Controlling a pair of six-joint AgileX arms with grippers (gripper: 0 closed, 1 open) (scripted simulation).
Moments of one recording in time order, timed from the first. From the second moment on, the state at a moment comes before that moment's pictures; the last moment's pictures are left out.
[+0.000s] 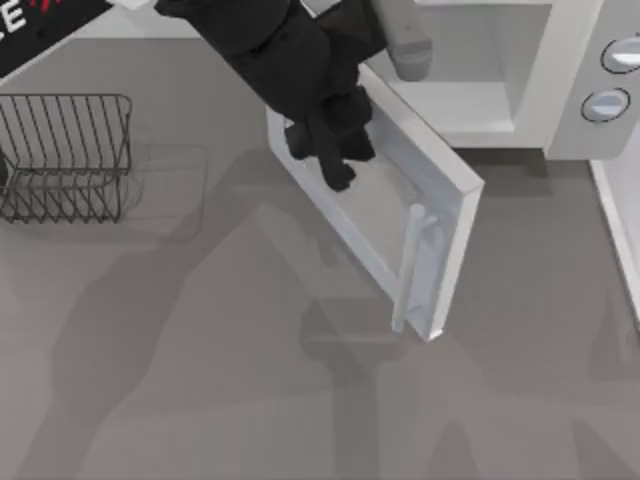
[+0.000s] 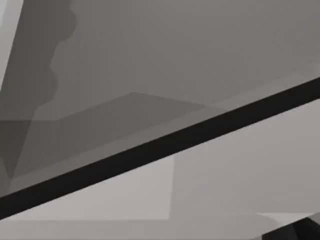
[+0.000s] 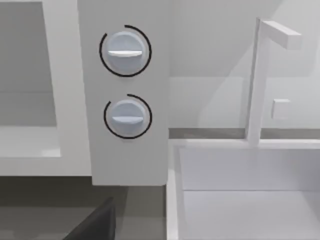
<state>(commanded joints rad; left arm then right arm) -0.61 1.90 1.86 -1.14 0.37 0.72 0.00 0.00 0.00 0.00 0.00 0.00</state>
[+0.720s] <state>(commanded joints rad) -0.66 1.95 1.91 -1.15 0.36 0.68 0.00 0.00 0.00 0.00 0.00 0.00</state>
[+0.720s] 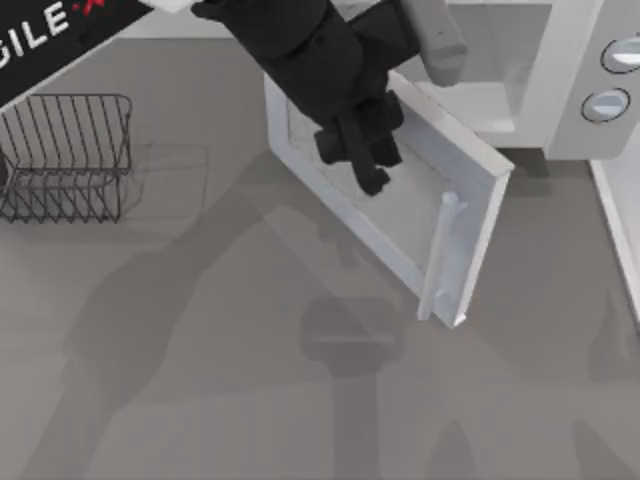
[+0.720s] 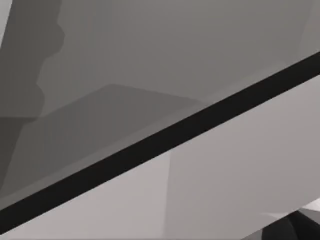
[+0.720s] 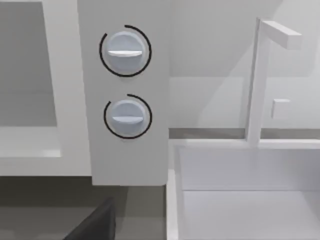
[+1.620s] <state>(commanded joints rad) -0.71 2.01 1.99 -1.17 0.35 0.64 0.00 0.00 0.00 0.00 0.00 0.00</state>
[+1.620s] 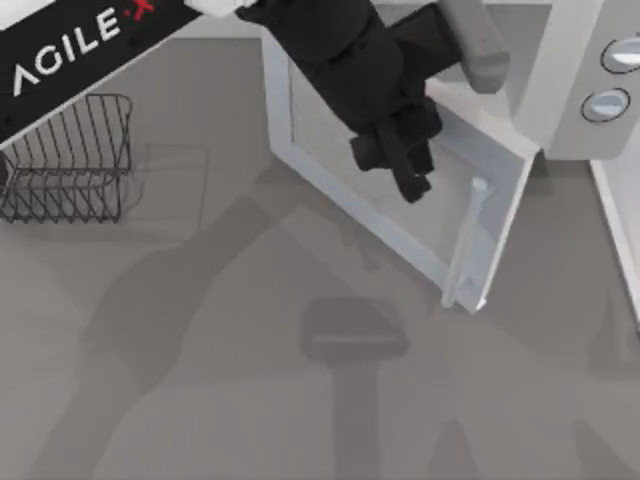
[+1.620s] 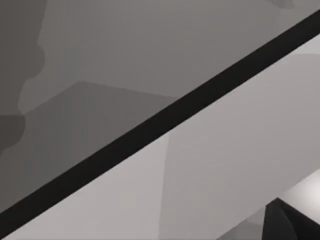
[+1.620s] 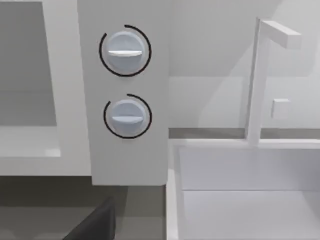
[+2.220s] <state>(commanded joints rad) -0.72 2.04 2.05 -1.16 0.33 0.61 0.00 0.00 0.00 0.00 0.00 0.00</state>
